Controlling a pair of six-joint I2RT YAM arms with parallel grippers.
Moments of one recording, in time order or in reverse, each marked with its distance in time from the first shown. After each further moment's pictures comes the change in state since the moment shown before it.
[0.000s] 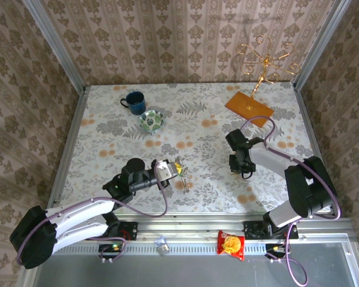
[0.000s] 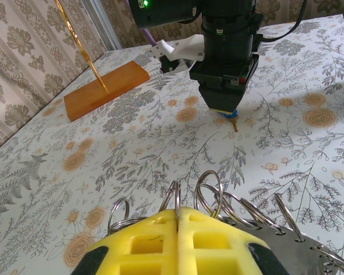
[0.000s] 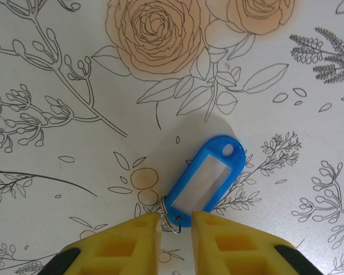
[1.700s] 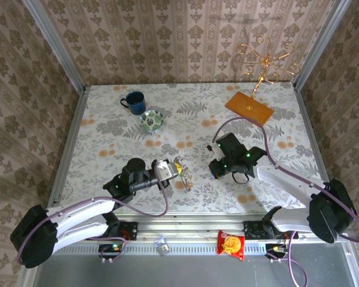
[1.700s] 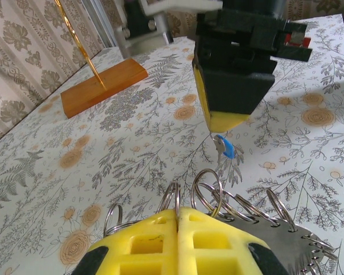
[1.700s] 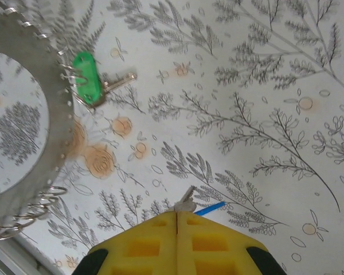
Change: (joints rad) left arm 0.001 0.010 0.000 0.000 0.003 -0.012; right arm 0.237 -0.227 -0.006 0.138 -0.301 -0.321
